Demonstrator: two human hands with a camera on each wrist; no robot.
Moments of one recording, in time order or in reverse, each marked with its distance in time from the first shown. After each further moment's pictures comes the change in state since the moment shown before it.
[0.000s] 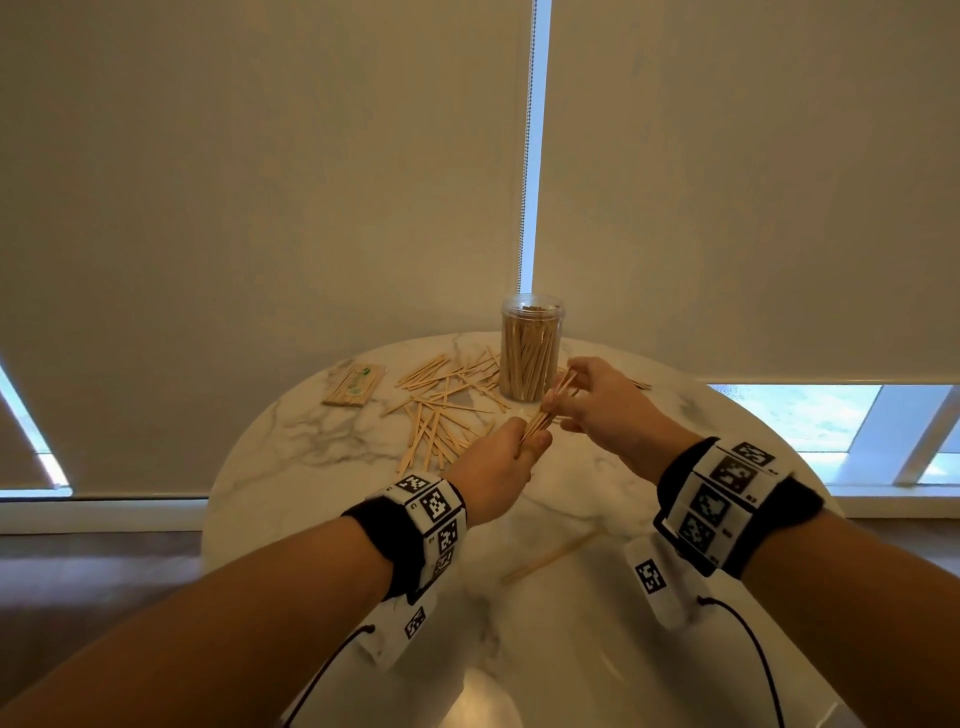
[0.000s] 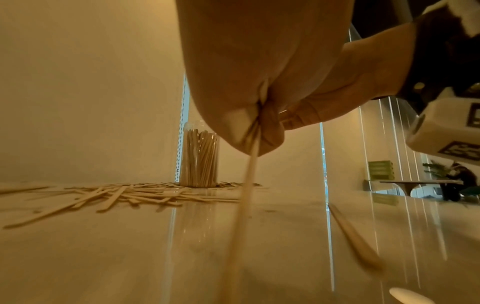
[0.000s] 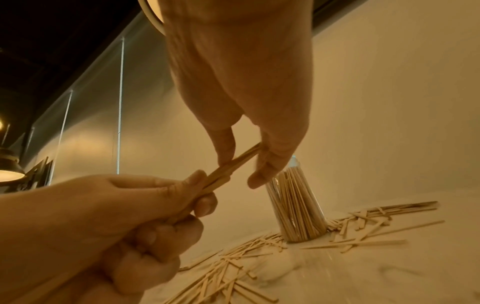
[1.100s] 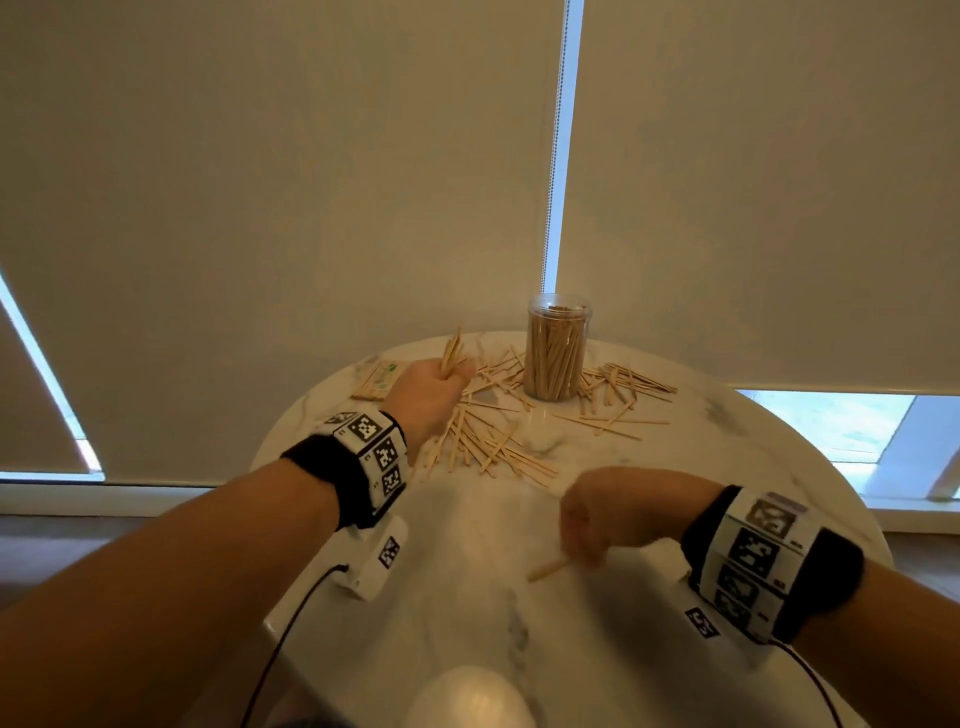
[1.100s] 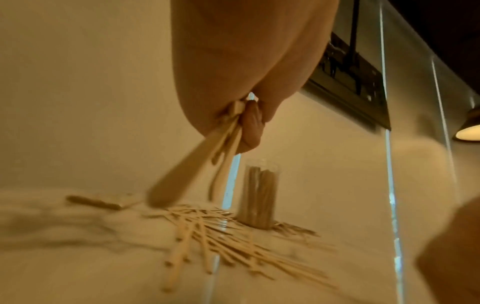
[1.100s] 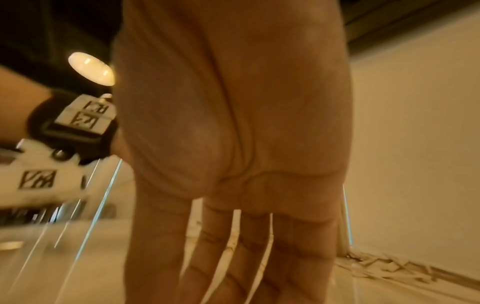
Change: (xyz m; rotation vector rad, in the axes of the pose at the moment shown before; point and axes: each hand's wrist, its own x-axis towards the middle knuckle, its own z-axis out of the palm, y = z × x) left_hand 0.007 -0.031 -0.092 -0.311 0.341 -0.209; right_hand -0.046 0.010 0.022 -1.018 -0.685 0.046
